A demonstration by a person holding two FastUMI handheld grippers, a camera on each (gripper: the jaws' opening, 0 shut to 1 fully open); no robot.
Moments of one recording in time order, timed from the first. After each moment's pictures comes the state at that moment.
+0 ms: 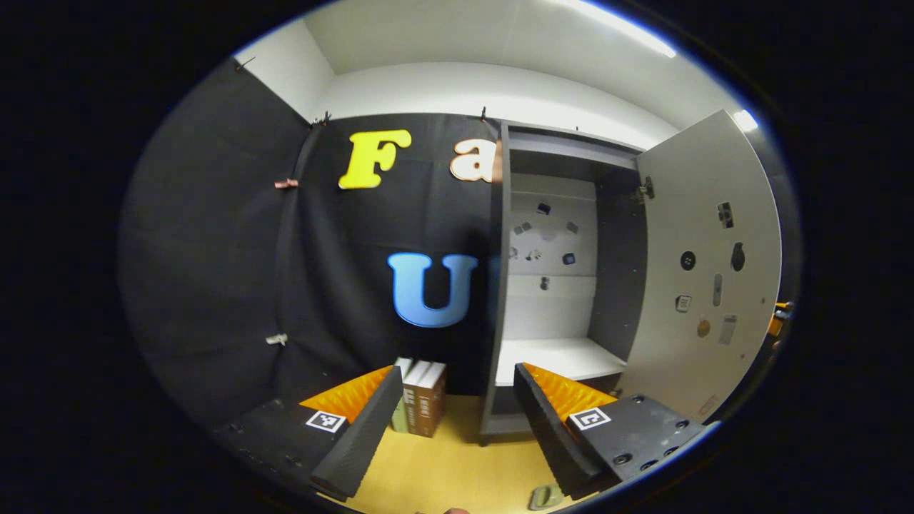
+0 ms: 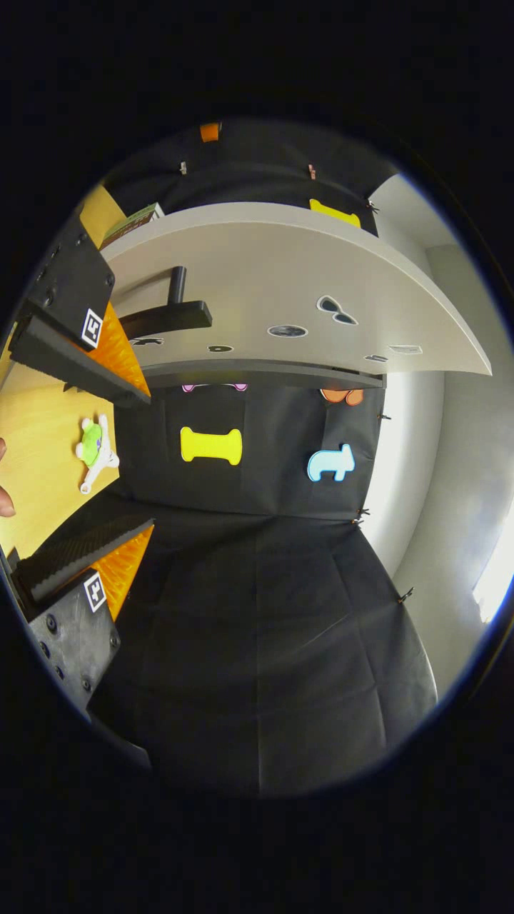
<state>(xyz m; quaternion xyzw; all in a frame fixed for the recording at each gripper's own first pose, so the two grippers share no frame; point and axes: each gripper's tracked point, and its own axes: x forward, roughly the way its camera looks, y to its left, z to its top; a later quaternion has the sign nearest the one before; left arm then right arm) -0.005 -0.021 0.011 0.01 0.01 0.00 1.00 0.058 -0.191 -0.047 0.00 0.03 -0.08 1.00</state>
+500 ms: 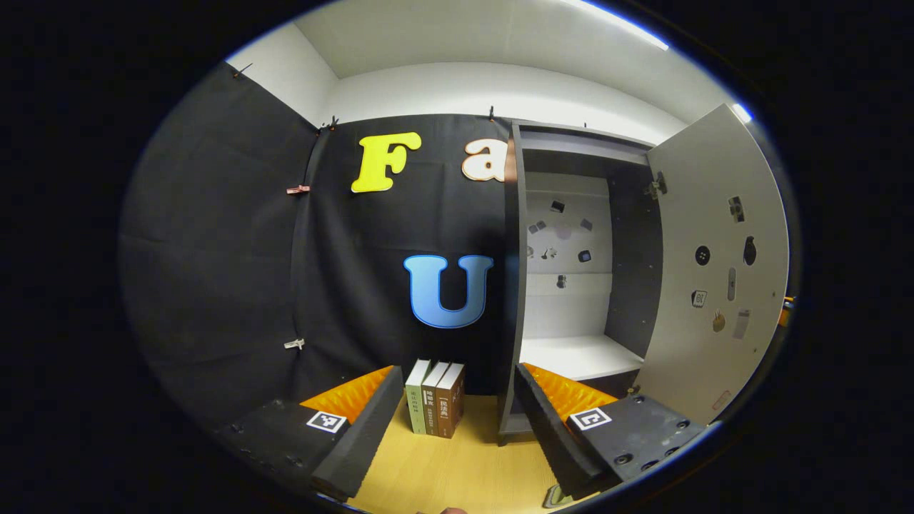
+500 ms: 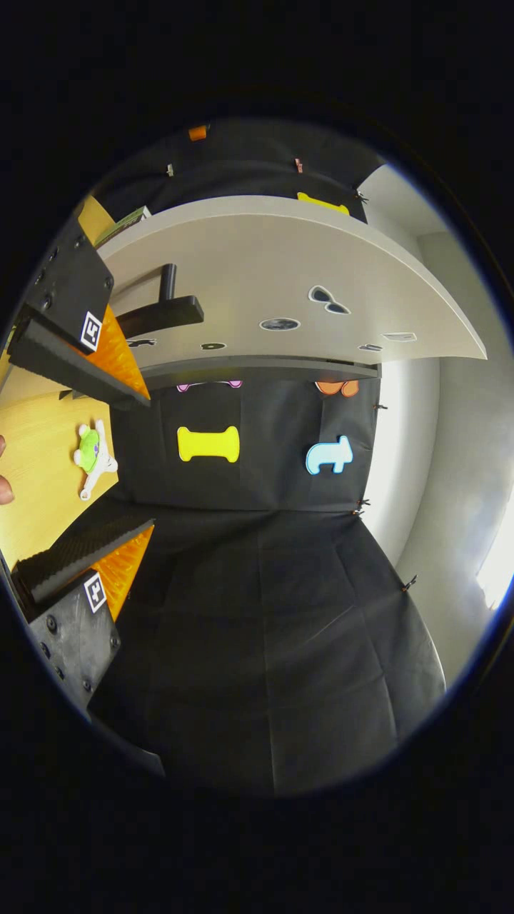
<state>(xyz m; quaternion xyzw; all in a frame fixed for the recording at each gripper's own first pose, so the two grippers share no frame) 0.000 -0.017 0.001 0.01 0.02 0.01 1.00 0.060 -0.187 -0.045 0.01 0.02 -0.08 1.00</state>
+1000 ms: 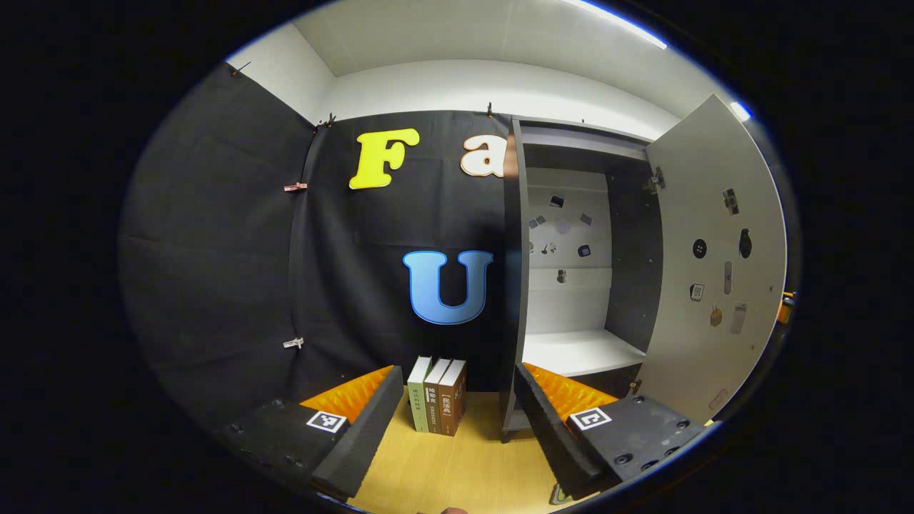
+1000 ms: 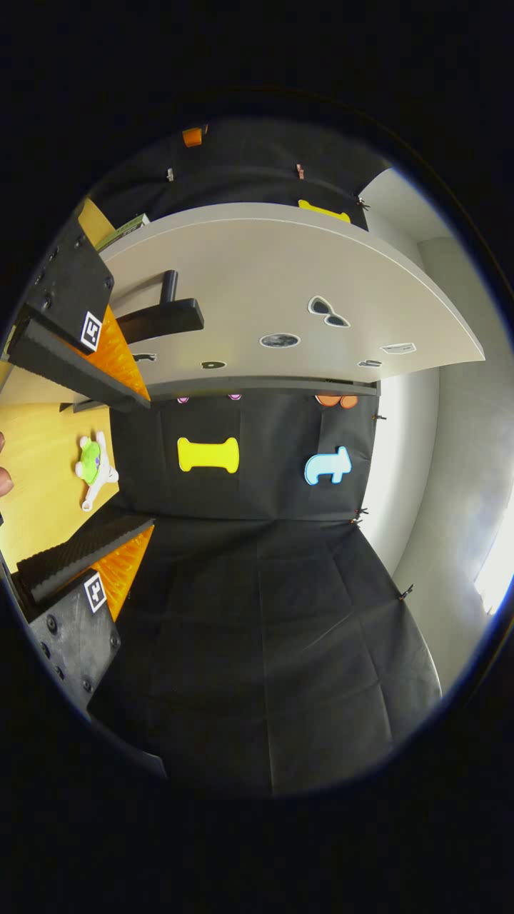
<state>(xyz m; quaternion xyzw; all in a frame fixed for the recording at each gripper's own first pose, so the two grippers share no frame) -0.002 -0.003 -0.004 0.01 0.02 0.00 1.00 0.050 -0.150 -0.046 0.01 0.02 -0.07 1.00</state>
